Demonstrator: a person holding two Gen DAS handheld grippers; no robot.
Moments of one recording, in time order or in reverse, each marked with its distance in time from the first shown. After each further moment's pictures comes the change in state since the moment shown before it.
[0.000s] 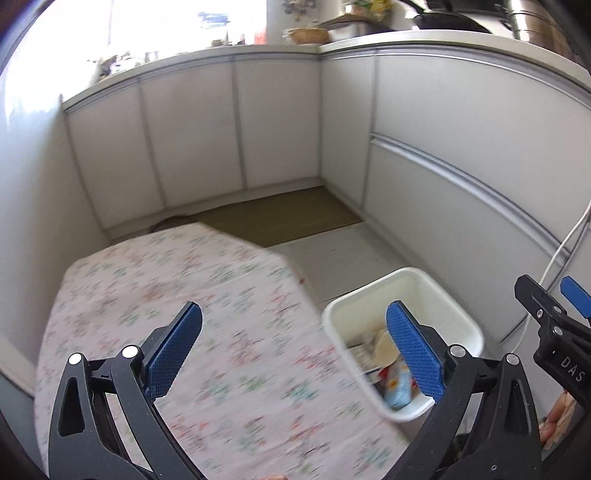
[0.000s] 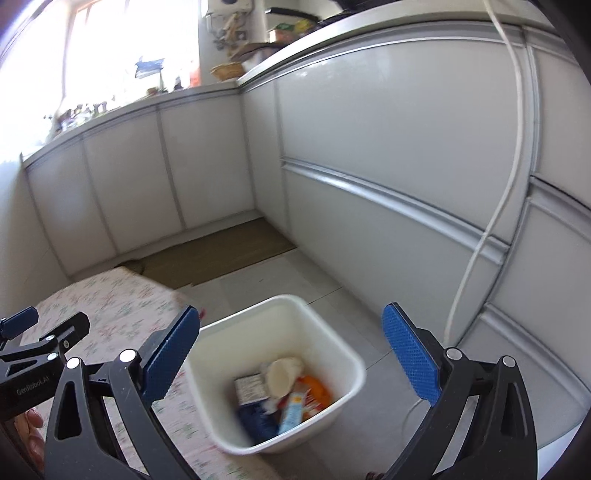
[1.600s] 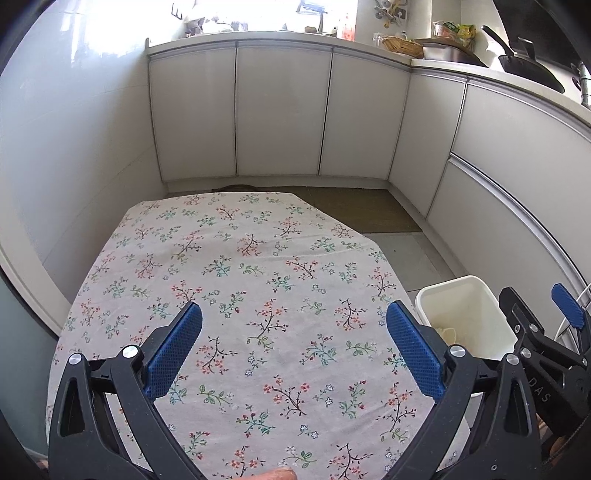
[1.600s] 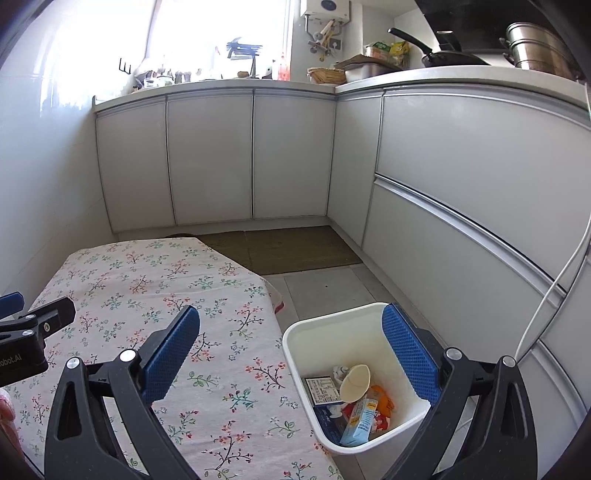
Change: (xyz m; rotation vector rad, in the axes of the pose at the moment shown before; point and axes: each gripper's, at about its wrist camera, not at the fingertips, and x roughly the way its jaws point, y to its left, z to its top) left arm -0.036 0.119 -0.044 -0.213 0.016 0.112; right arm -0.010 0.125 -0.030 -0.221 -0.058 0.124
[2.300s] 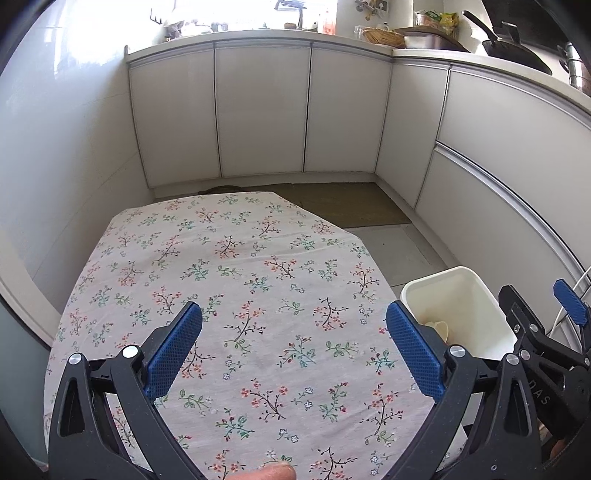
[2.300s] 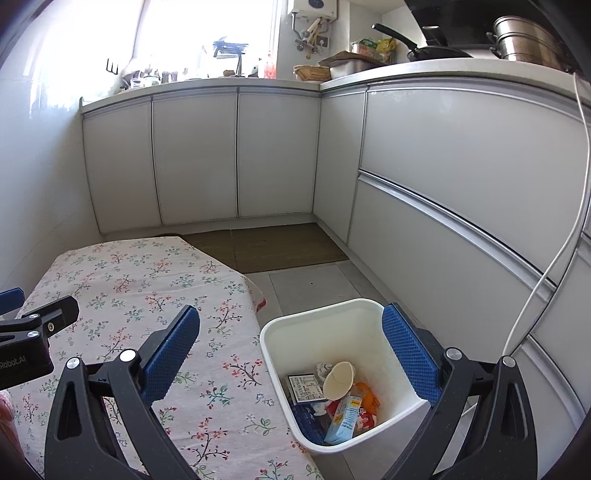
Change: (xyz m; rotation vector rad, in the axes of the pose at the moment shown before) left arm 0.010 -0.028 0.001 0.057 0.016 -0.027; right arm 0.001 -0.019 -0.004 0.020 0.008 -0.048
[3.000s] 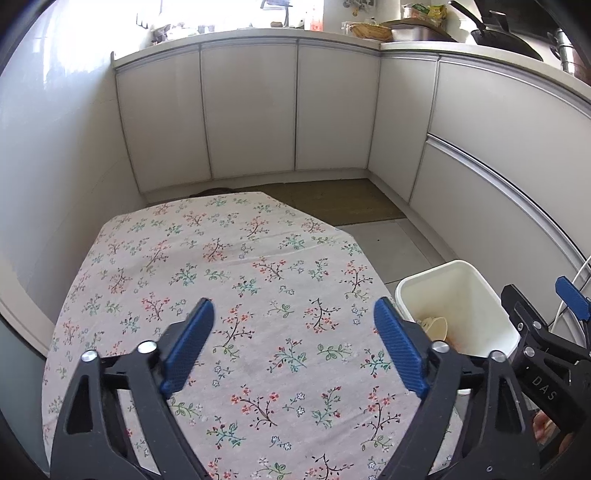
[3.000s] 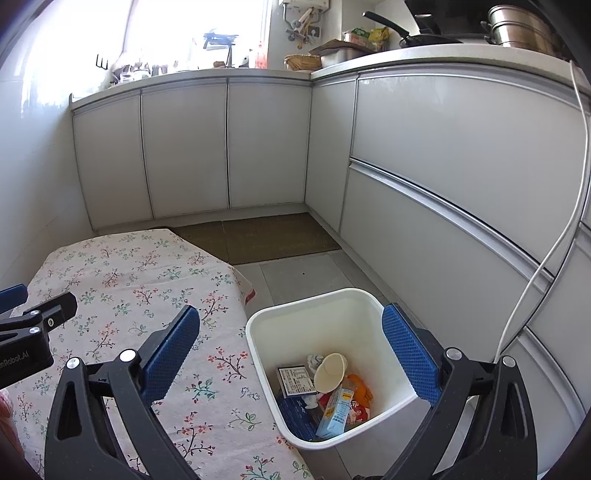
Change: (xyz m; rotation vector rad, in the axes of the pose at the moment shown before) left arm 0.011 -0.013 -0.002 0.041 -0.007 -0.015; right arm 0.008 -0.009 -0.005 0.020 0.041 -0.023
